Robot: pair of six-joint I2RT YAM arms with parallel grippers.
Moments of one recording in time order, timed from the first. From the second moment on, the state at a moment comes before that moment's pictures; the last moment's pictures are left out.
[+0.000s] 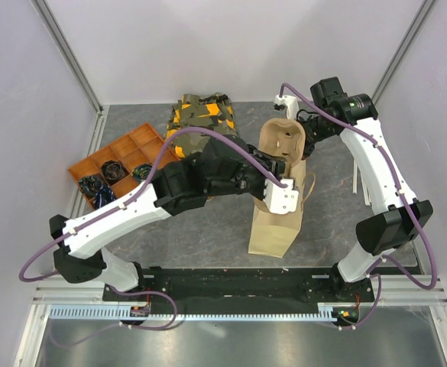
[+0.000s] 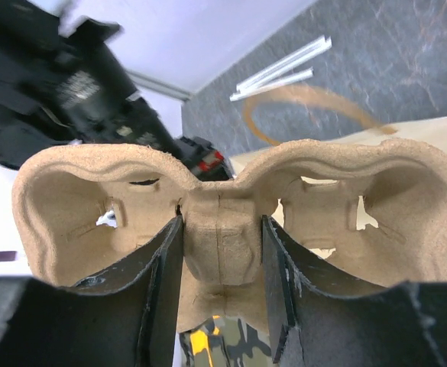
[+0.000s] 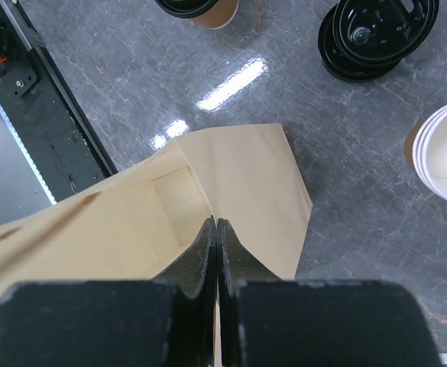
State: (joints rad) left arm -1.17 1.47 1.75 -0.60 0.10 0.96; right arm 0.27 1.66 1.90 -1.35 -0.65 -0.47
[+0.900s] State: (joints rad) left arm -1.28 1.37 1.53 -0.27 -0.13 1.13; right arm 0.27 1.66 1.88 -1.35 -0.63 -0.31
